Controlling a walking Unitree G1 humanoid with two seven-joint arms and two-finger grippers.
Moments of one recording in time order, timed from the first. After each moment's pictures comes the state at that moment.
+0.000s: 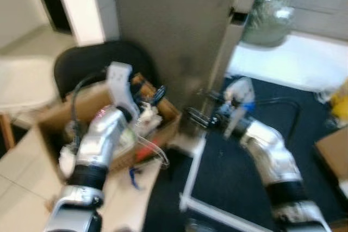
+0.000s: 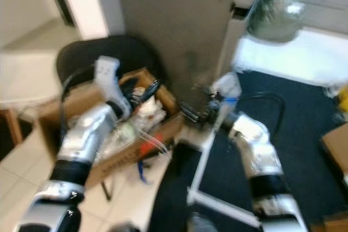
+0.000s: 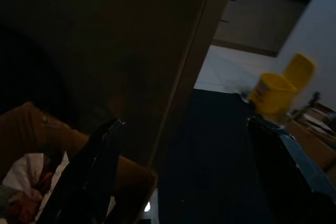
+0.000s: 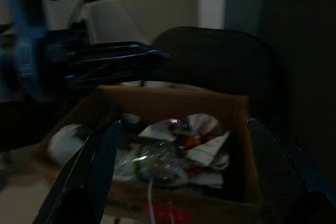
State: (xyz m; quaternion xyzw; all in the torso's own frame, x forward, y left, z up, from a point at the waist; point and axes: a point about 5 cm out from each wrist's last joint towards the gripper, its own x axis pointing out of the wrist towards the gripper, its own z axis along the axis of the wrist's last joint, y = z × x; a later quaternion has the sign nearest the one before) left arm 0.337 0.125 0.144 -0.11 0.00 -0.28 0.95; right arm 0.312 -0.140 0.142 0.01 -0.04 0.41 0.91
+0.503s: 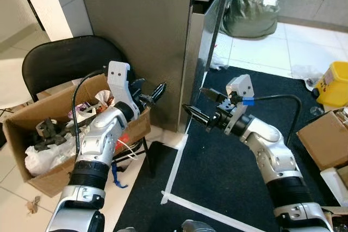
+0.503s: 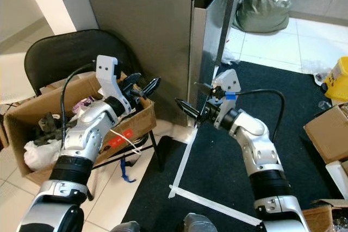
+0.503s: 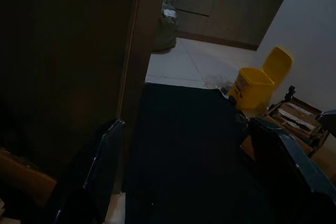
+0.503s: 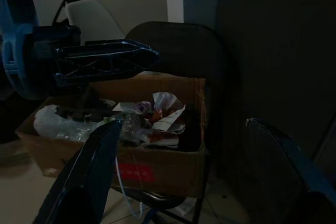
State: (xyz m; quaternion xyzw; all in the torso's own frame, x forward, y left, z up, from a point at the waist) left arm 0.338 0.120 0.146 -0.12 0.00 -0.29 0.95; right arm 0.312 -0.147 0.143 0.01 -0.03 0.40 0.91
